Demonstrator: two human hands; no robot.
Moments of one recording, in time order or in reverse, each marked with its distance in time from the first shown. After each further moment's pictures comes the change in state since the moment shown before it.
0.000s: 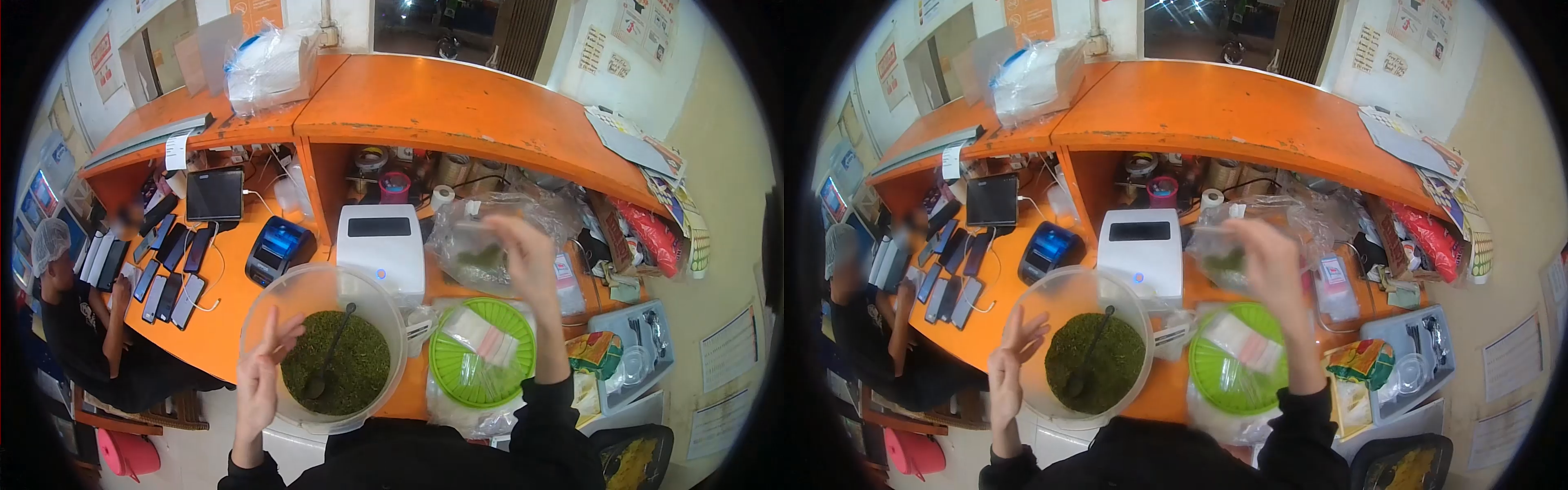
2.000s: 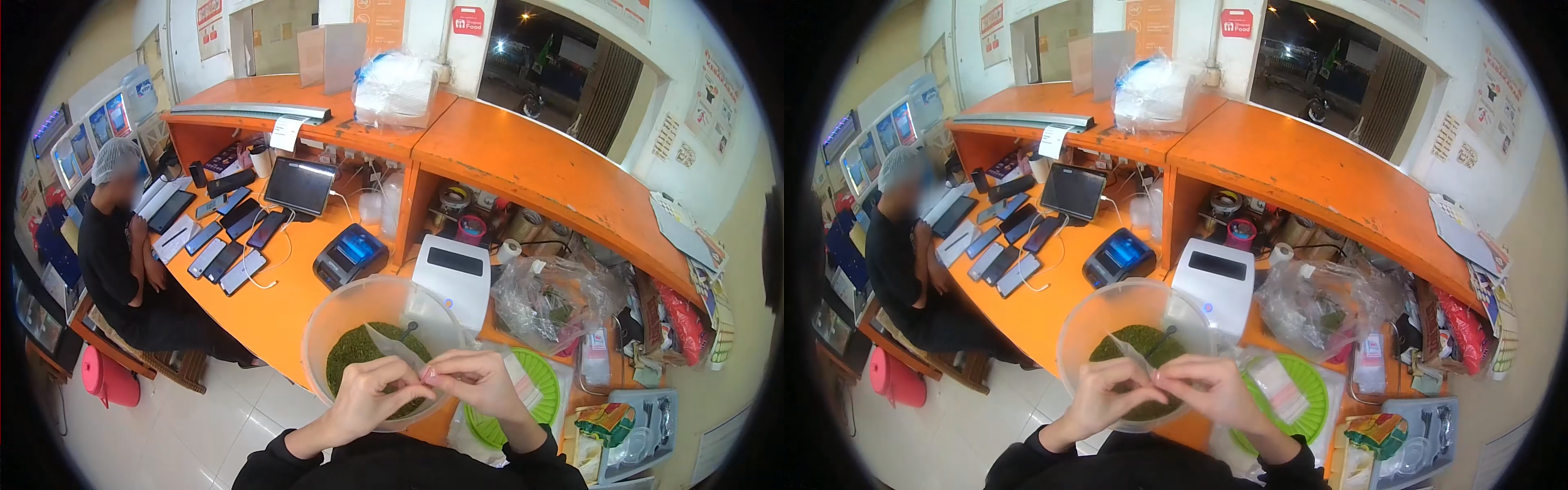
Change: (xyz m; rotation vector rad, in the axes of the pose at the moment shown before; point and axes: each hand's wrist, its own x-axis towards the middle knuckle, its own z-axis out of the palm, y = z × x) left_hand -0.014 0.021 0.033 0.166 -0.037 0.142; right_hand -0.057 -0.113 0.081 0.857 -0.596 0.063
